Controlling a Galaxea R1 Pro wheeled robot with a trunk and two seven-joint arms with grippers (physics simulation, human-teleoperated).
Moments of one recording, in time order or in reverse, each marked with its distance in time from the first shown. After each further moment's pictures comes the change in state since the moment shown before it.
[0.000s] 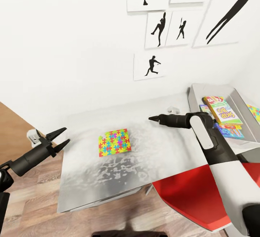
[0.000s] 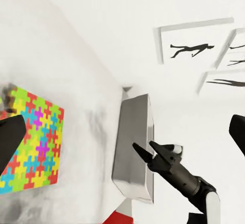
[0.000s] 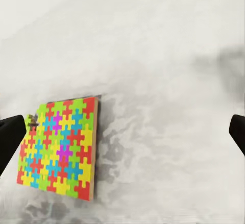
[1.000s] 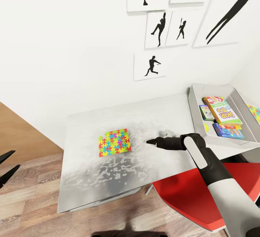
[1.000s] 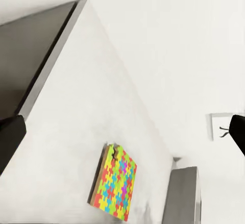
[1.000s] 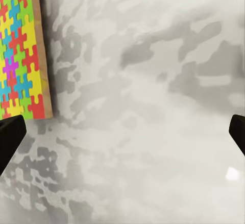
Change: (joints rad) left arm 0.234 0.050 0.432 0.006 -0.007 0.026 -0.009; right arm 0.159 0.012 0.034 0.096 -0.004 0.000 0.006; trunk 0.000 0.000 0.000
